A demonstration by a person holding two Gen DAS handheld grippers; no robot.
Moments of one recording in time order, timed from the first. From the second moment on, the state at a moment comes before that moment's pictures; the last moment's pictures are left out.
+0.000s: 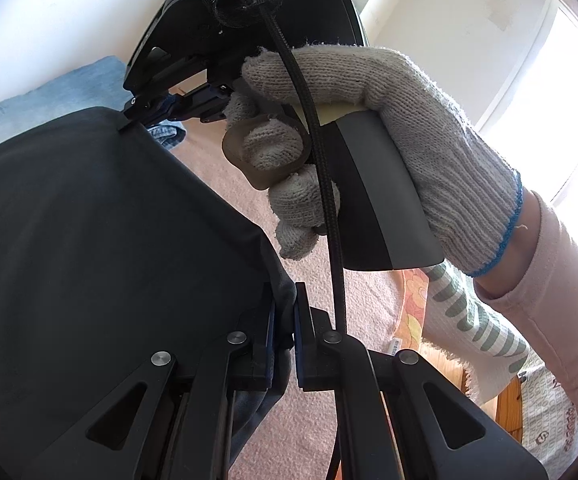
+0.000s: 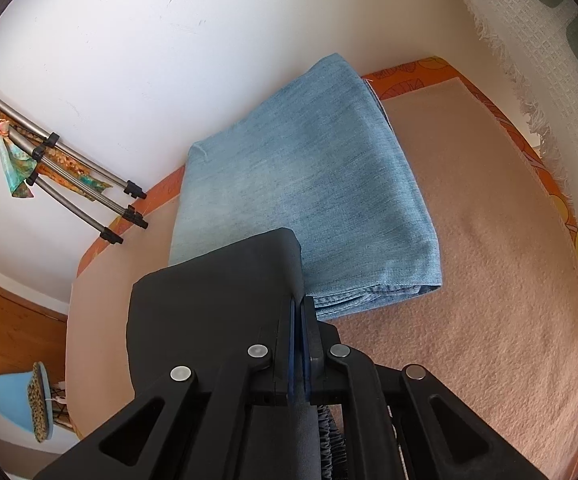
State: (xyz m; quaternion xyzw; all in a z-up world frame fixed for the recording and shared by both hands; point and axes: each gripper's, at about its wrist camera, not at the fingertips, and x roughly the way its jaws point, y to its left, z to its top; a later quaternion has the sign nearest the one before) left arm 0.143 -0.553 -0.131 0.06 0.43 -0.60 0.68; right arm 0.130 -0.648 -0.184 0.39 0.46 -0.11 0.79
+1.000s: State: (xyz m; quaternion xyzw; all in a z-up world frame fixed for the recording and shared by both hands) left arm 0.176 -0.340 -0.054 0.00 0.43 -0.48 0.77; right arm -0.009 -0.575 -0.062 0.25 0.37 -0.16 0.88
